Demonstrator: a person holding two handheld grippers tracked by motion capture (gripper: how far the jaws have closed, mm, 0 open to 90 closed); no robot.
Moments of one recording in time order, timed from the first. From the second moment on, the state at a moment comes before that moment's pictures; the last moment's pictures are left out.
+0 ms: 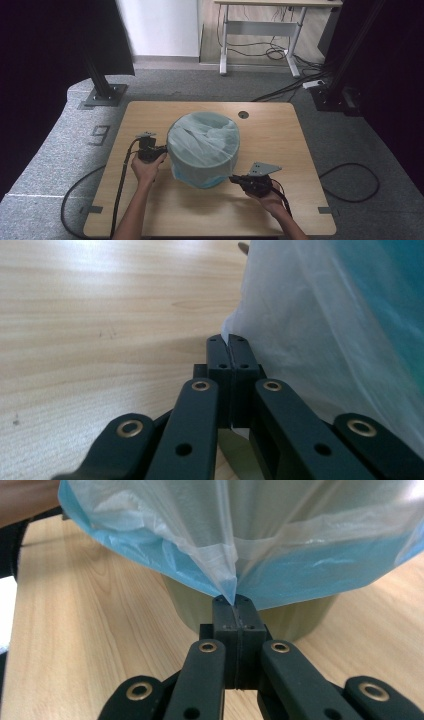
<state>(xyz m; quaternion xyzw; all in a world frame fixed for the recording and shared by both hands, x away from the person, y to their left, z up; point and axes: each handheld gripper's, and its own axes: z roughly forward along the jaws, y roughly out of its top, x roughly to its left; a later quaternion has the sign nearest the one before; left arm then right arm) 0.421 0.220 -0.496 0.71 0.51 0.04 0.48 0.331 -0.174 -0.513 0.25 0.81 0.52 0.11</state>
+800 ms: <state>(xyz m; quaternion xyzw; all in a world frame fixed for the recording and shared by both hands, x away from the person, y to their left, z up) 0.420 0.220 -0.512 0.72 0.52 0.03 0.45 0.352 -0.199 -0.536 0.35 0.79 0.49 0.13</state>
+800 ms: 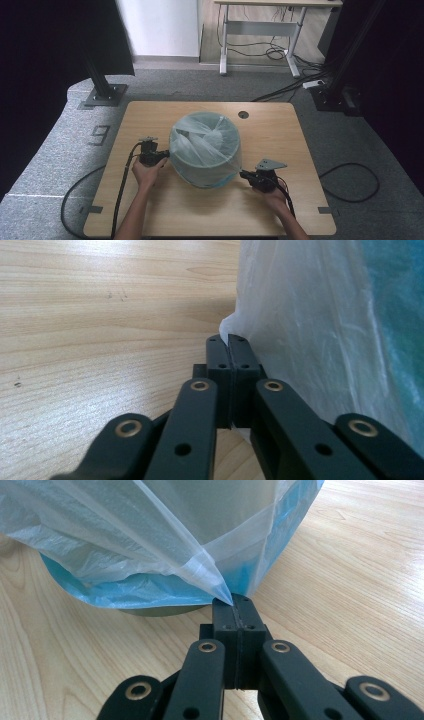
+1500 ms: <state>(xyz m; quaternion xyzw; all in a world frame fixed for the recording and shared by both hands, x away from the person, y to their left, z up) 0.371 0.274 -0.447 0.69 0.50 0.14 0.51 0.343 -0.225 -0.522 0.38 0.74 0.53 0.16</state>
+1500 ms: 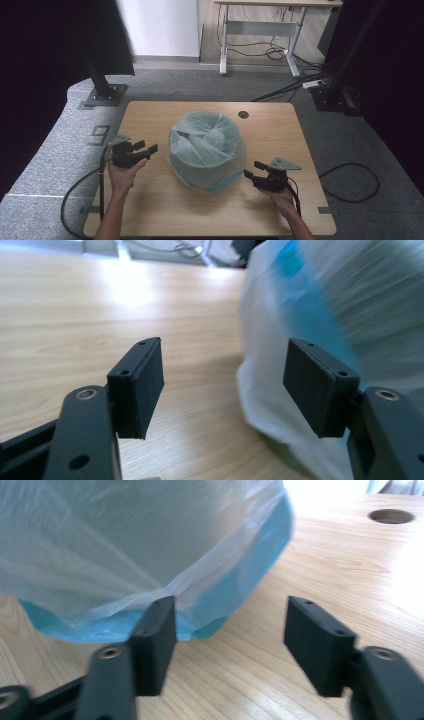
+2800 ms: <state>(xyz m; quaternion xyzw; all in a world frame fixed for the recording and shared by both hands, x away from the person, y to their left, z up) 0.433 0.124 -0.349 0.85 0.33 0.07 0.41 0.328 -0.231 -0.521 0.32 0.78 0.52 0.15</state>
